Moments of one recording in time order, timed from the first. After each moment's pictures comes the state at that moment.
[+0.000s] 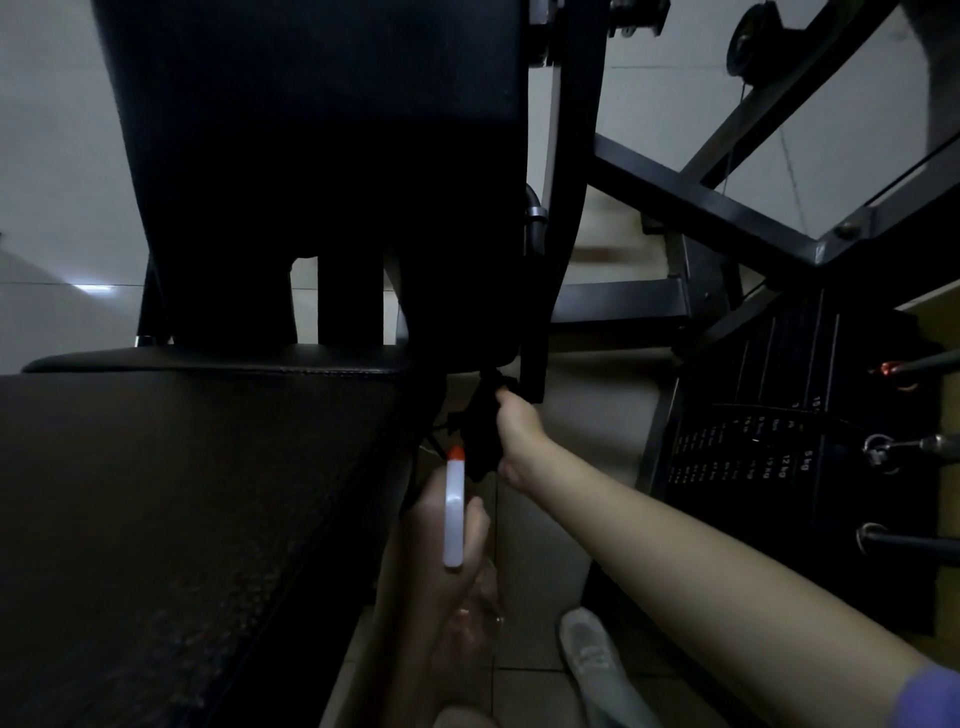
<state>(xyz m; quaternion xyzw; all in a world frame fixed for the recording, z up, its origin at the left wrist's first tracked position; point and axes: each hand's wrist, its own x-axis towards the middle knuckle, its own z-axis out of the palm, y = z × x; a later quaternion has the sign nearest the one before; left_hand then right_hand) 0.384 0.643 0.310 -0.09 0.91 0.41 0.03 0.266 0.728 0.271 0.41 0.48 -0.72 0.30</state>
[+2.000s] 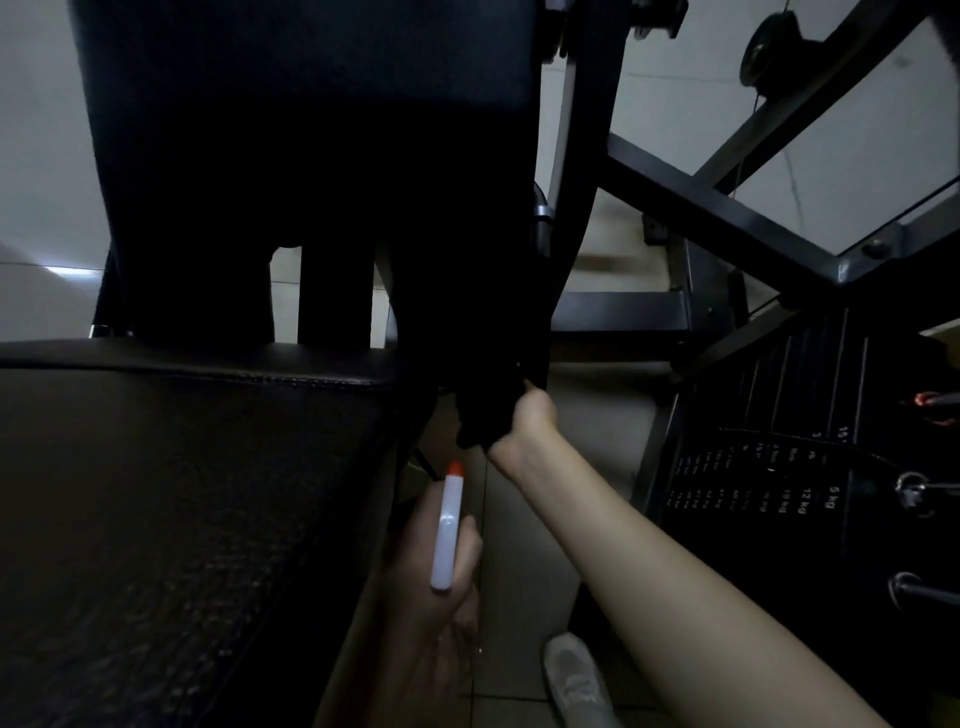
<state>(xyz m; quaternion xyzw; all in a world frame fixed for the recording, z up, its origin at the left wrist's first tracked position) 0.382 0.637 0.288 -0.04 0.90 0.44 0.01 0.241 0.735 0.280 0.47 0.30 -0.81 0.19</state>
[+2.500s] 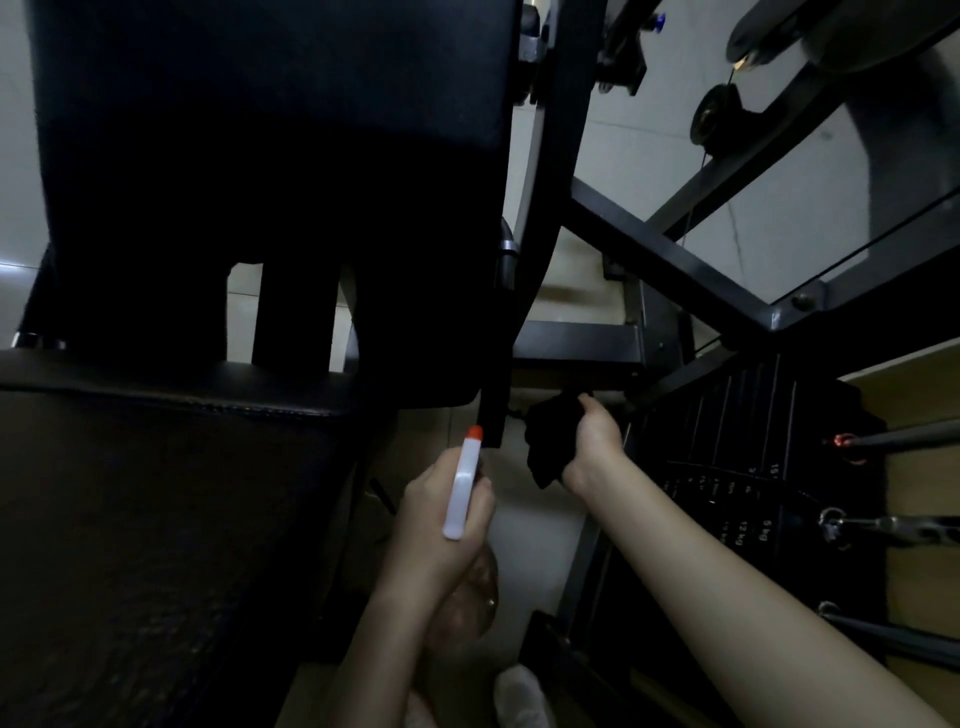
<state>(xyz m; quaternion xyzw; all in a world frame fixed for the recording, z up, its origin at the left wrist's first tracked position) 0.319 0.686 0.286 -0.08 0.84 0.54 0.06 0.228 0.820 0.303 0.52 0.43 -0.73 0.14</state>
